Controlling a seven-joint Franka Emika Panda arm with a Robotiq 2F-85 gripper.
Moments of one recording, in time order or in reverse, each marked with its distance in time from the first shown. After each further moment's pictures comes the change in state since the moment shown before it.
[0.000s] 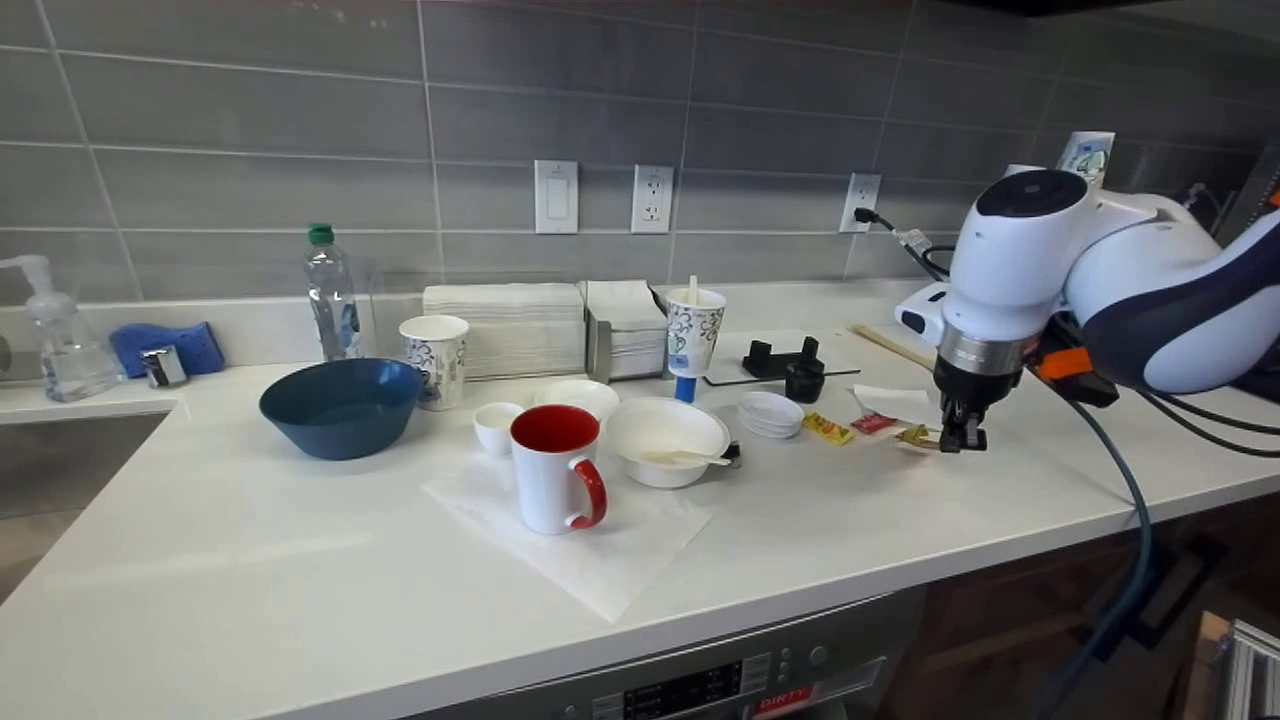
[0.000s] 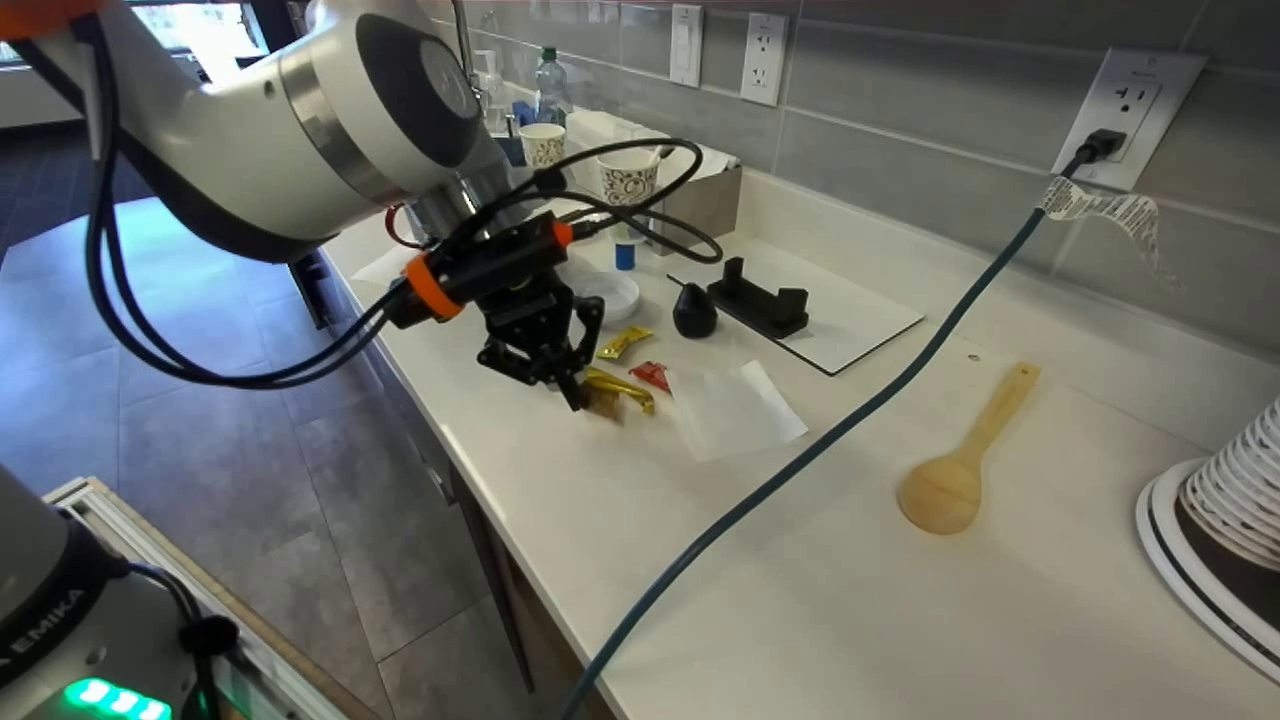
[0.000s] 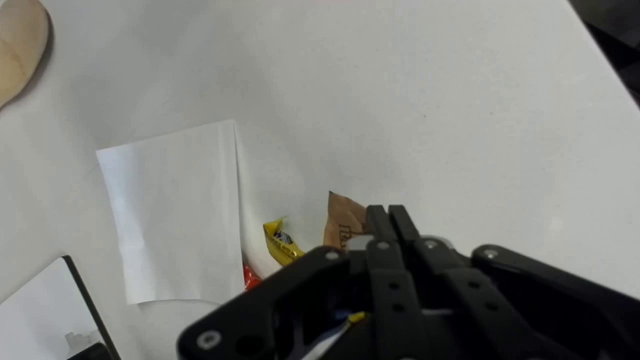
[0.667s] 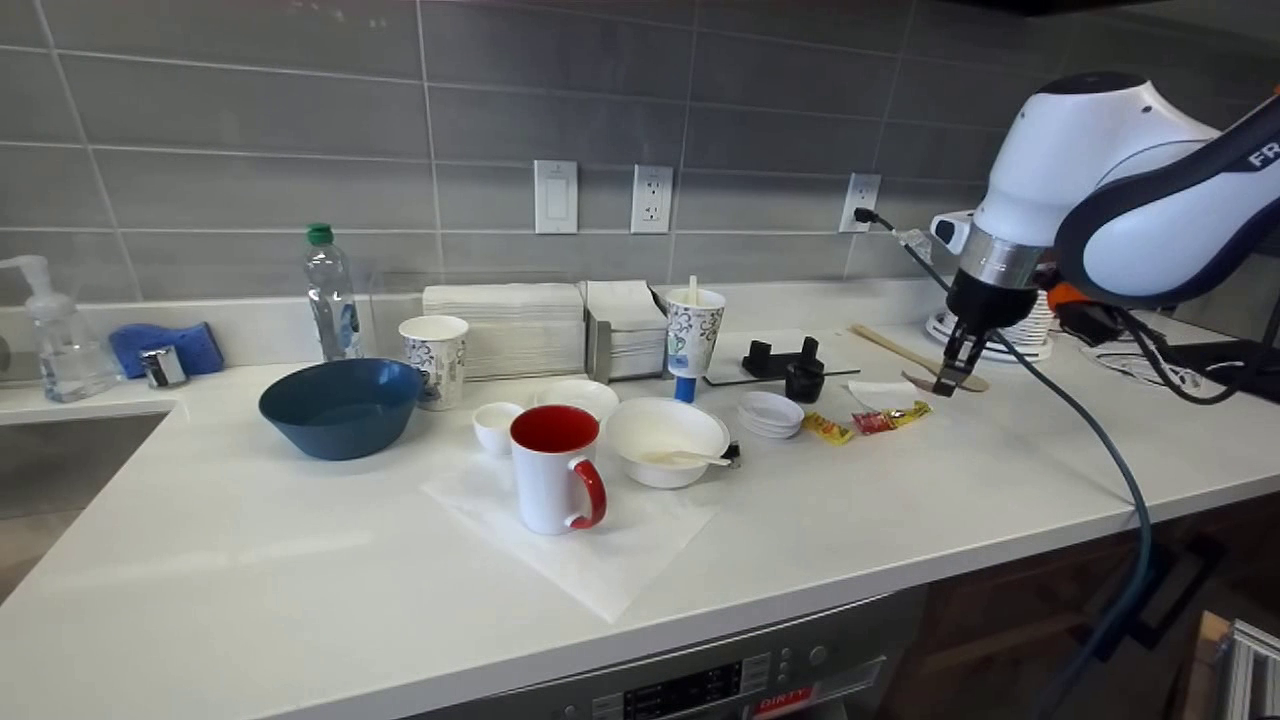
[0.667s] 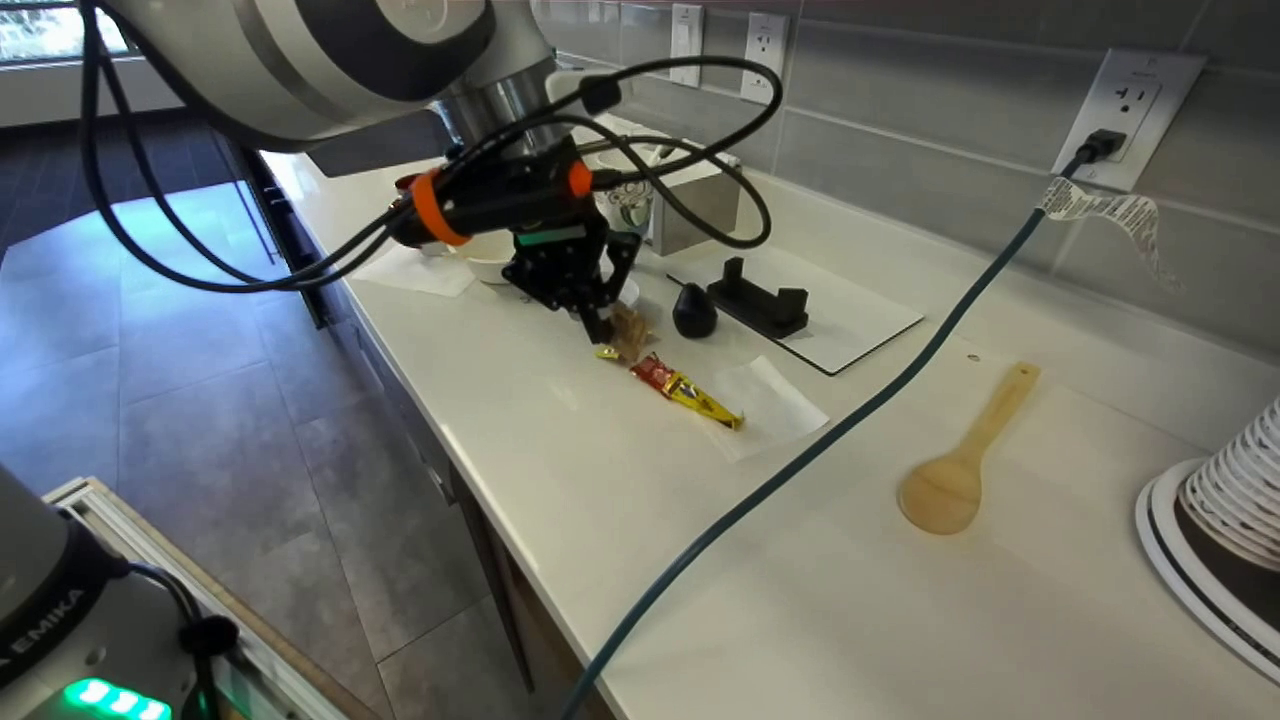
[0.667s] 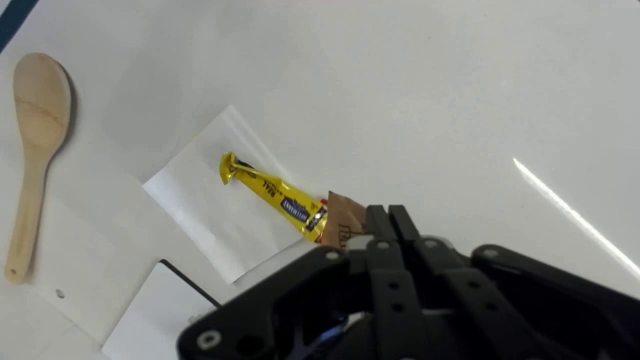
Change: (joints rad) arm -0.003 -0.157 -0.042 0.023 0.482 0.001 -0.200
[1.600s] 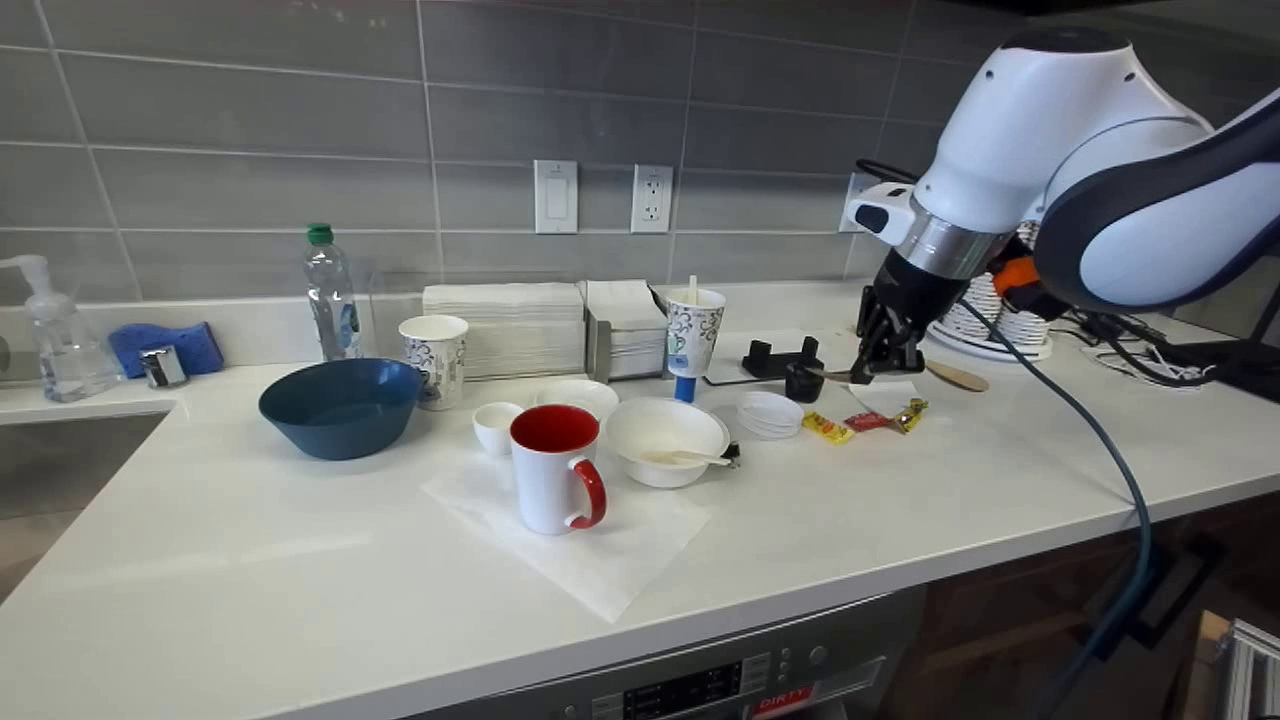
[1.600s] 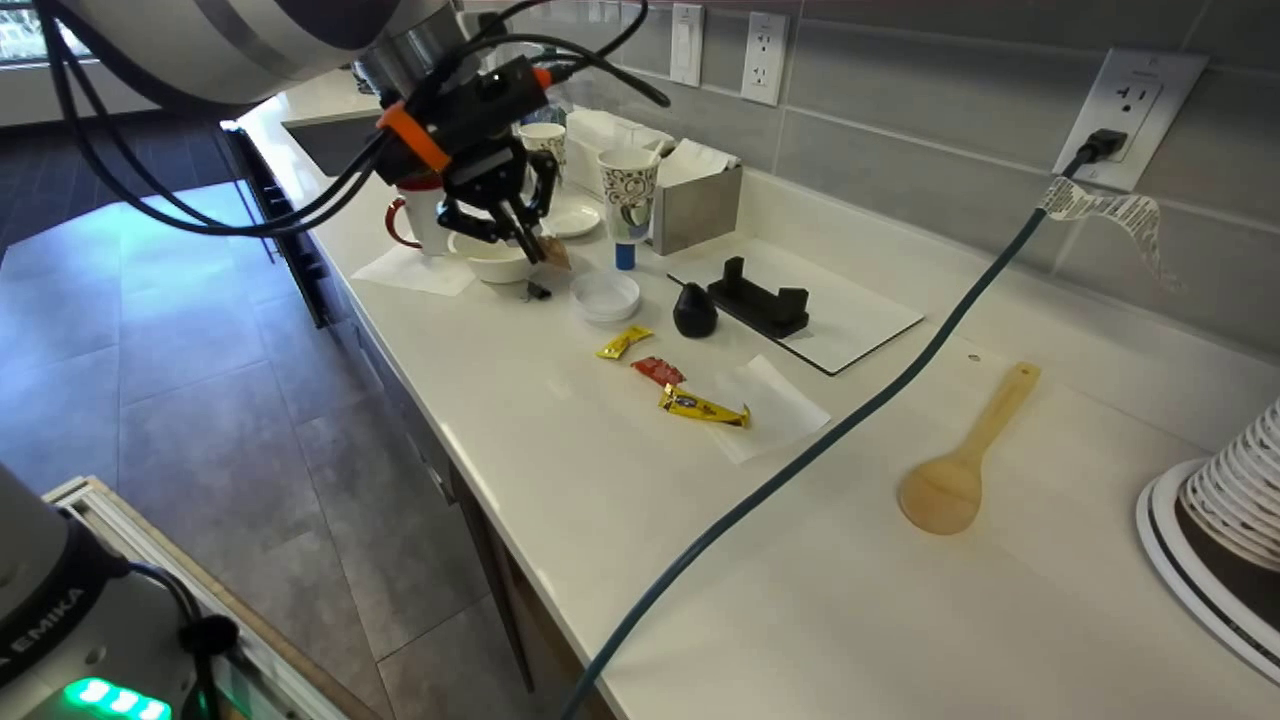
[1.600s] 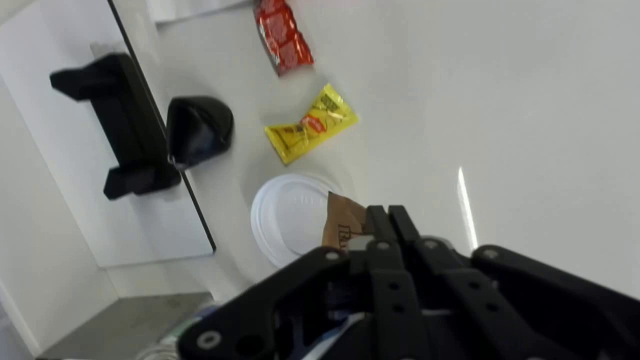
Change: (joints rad) arm 0.137 -0.042 0.153 -0.010 0.017 0.067 -0.312
